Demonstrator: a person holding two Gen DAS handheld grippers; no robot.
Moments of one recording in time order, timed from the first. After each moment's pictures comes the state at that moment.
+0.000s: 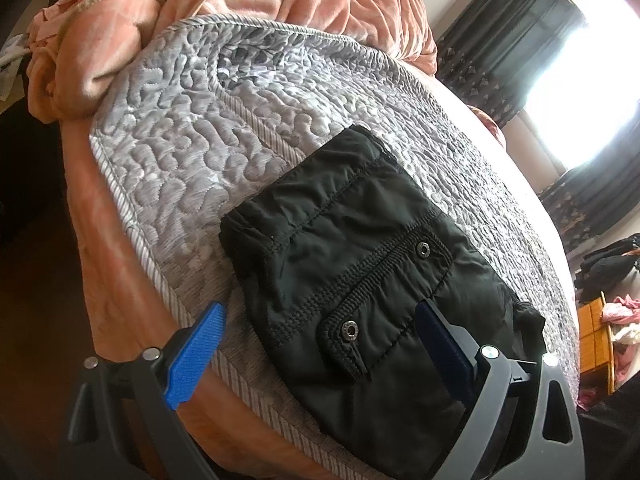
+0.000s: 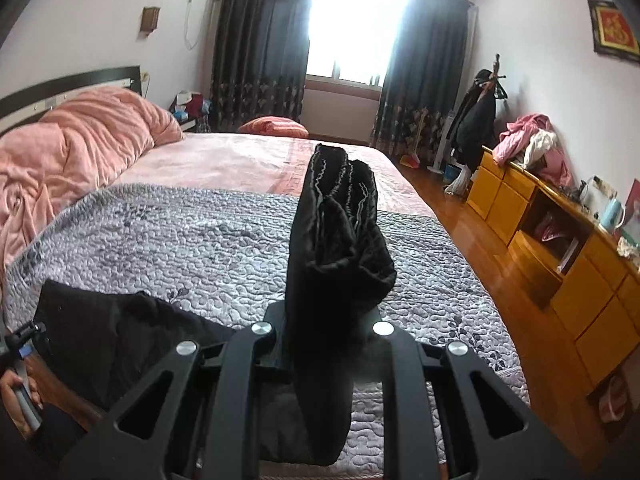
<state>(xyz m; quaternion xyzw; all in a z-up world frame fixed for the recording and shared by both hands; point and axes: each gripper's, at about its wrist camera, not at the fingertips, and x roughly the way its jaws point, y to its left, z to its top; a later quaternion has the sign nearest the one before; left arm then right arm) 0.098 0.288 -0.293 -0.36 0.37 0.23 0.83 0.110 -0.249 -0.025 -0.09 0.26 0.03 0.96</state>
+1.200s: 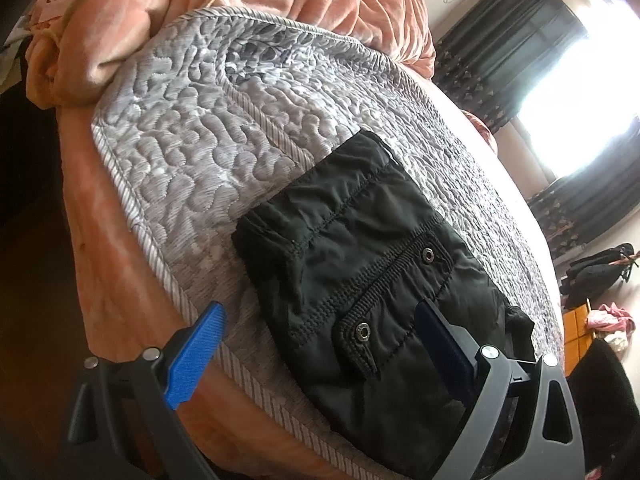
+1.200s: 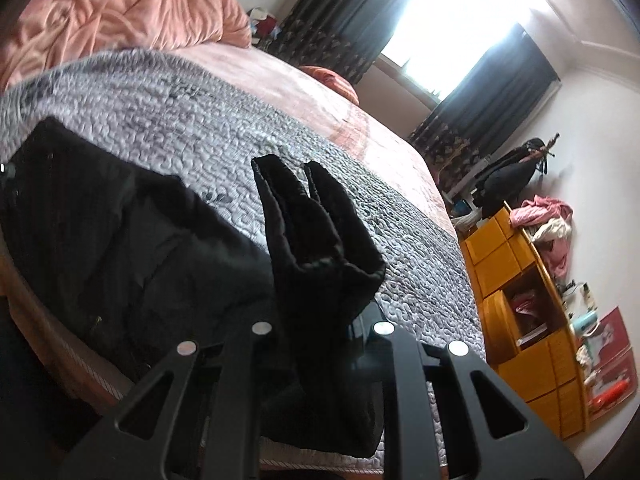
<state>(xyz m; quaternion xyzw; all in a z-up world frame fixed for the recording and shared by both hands) 0.087 0.304 -0.298 -0.38 0.36 0.21 0.83 0.108 -0.099 -0.139 -0.32 0.31 0.04 0.90</state>
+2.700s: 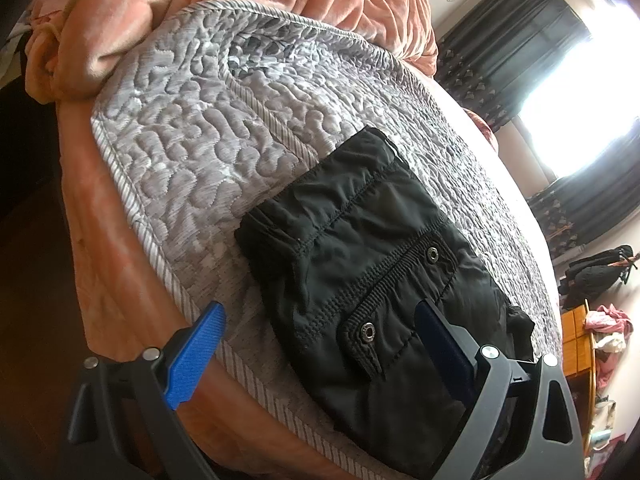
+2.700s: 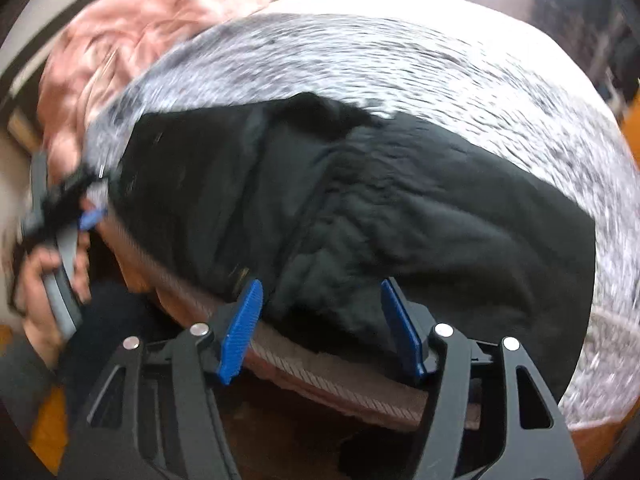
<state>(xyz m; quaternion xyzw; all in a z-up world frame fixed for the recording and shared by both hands) 0.087 0.308 -0.302 -0.39 0.36 0.20 0.82 0.151 -0.109 -0.218 -0.08 0.52 0.24 0.82</state>
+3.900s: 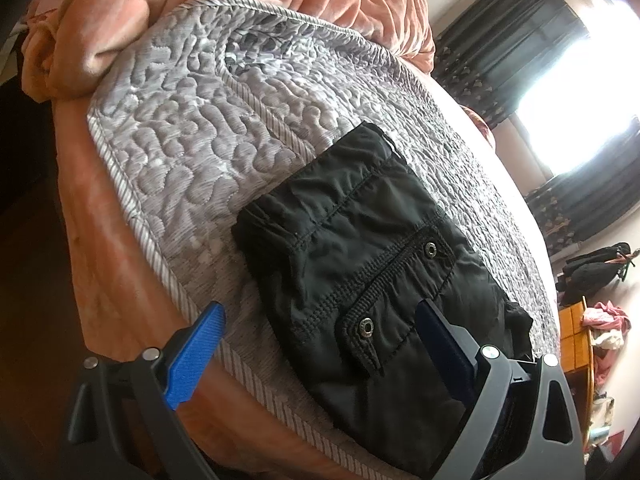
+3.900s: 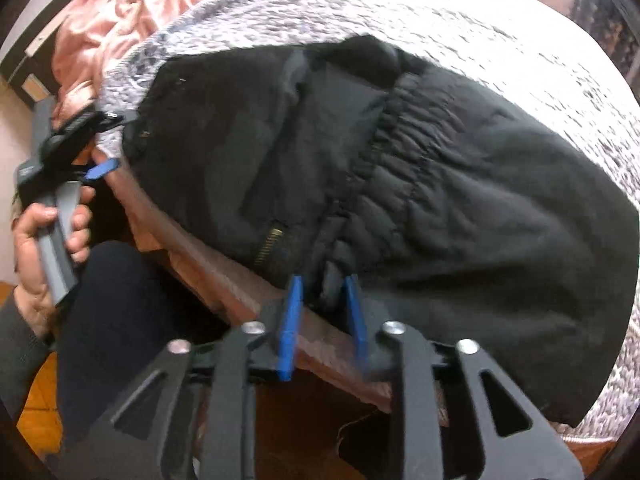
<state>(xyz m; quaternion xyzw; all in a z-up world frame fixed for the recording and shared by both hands) 0.089 0.308 -0.304 -0.39 0.37 0.20 0.82 0.130 -0.079 -0.249 -0.12 0.55 0.30 0.77</state>
